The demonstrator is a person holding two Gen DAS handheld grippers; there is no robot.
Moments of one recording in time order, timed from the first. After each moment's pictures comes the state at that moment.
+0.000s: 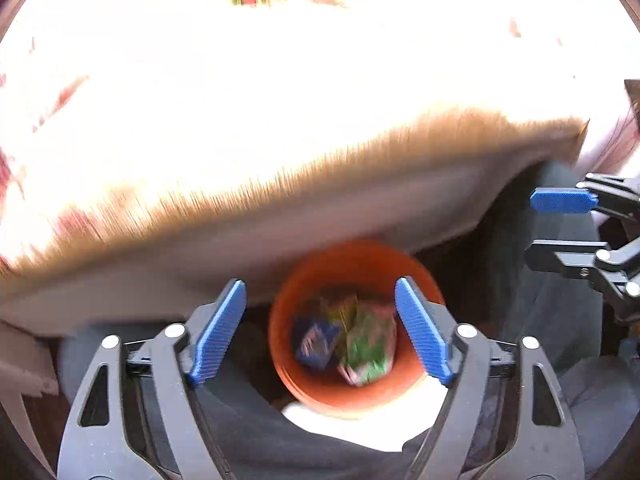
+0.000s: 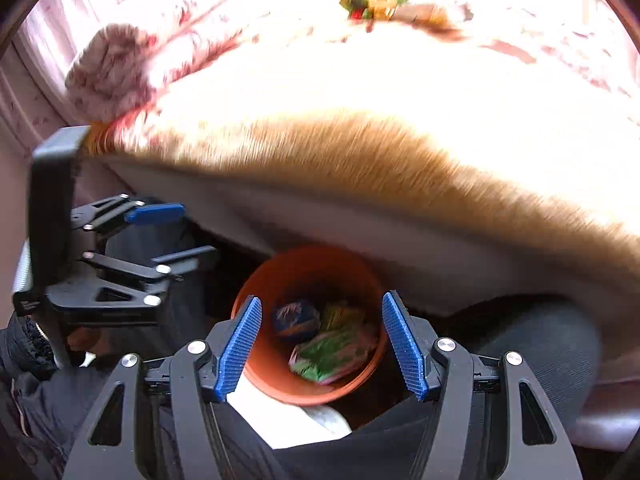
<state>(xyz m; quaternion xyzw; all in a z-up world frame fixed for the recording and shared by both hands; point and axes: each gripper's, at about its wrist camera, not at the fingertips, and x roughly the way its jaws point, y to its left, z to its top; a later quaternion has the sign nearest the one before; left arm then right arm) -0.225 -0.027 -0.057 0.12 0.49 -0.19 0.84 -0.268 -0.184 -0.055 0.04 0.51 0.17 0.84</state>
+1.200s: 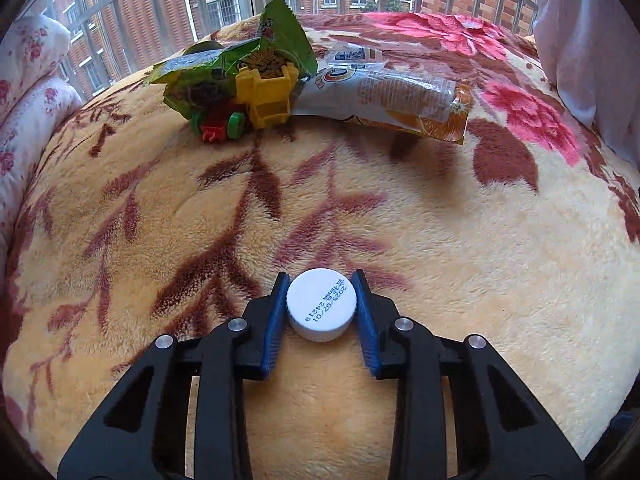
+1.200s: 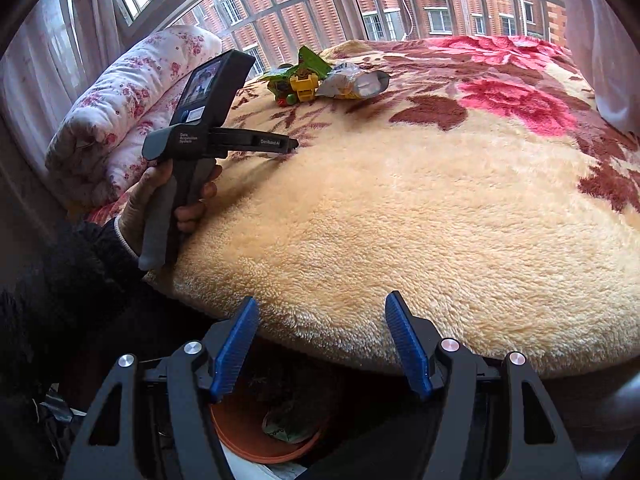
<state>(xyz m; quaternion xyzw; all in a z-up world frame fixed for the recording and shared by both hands) 0.020 -0.125 -0.035 0.09 0.47 -0.15 0.87 -0.215 -0.265 -0.018 0.09 0.44 0.13 0.88</state>
